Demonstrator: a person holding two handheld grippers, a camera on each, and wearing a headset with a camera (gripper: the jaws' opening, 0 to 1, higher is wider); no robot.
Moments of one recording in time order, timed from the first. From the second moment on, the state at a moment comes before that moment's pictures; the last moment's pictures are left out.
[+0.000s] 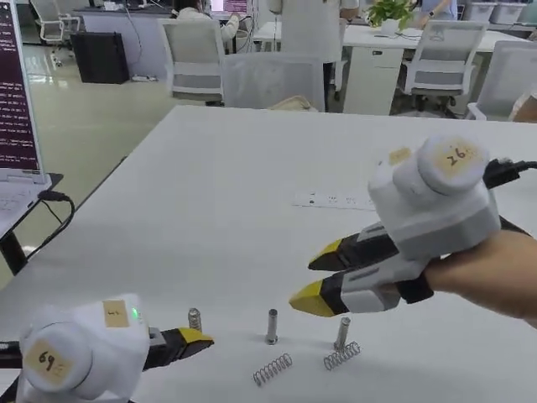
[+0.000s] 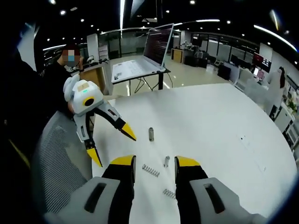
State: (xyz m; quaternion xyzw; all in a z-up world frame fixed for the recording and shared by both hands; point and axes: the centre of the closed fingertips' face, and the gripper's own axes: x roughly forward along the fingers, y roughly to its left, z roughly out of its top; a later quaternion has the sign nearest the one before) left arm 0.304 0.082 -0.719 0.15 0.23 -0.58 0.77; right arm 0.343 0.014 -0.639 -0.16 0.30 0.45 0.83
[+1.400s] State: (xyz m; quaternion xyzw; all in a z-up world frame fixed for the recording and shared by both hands) left arm 0.352 0.048 -0.784 0.19 0.28 -0.54 0.77; right arm 0.313 -0.041 -0.667 -0.07 0.31 0.39 0.86
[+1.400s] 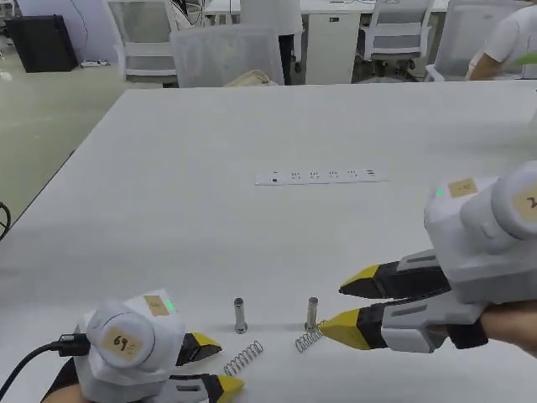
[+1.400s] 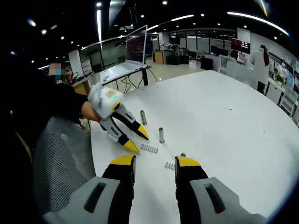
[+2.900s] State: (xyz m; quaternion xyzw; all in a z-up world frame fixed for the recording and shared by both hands) left arm 0.339 0.038 -0.755 0.23 0.23 -0.58 0.75; right arm 0.311 -0.032 -0.664 -0.08 0.31 0.40 0.86
